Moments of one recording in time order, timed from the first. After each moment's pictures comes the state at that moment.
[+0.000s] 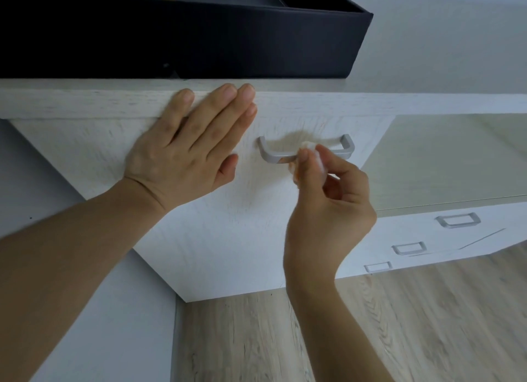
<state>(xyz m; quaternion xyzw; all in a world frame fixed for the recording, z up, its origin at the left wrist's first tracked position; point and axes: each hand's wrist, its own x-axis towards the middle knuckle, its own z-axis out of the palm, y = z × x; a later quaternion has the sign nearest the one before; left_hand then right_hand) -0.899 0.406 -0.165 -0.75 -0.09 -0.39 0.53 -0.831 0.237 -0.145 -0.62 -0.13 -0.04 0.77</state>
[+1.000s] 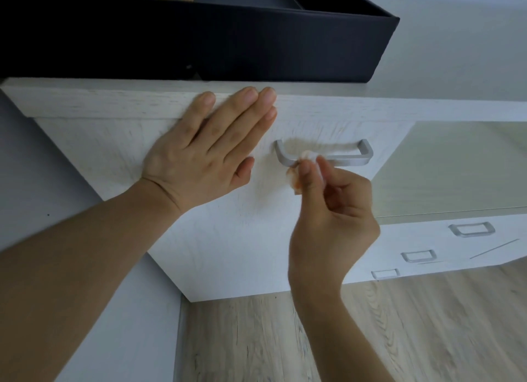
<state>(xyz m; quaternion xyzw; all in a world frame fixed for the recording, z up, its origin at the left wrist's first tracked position) -0.897 0.406 -0.166 -0.75 -0.09 -0.40 0.52 -0.838 0.240 -0.155 -0.61 -0.16 -0.05 0.78</state>
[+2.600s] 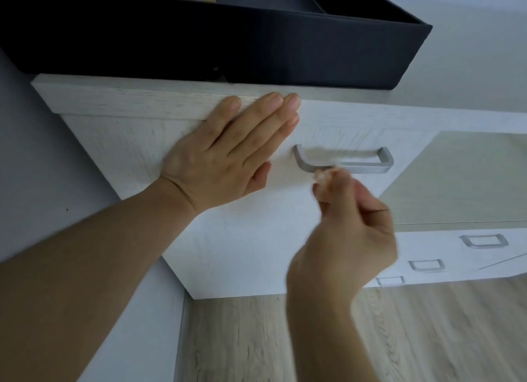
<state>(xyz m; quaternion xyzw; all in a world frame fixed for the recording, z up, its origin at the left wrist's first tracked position) -0.896 0.406 -0.169 -0.76 -0.08 -0.40 0.50 -0.852 0.248 -0.136 -0.50 0.06 0.05 0.86</state>
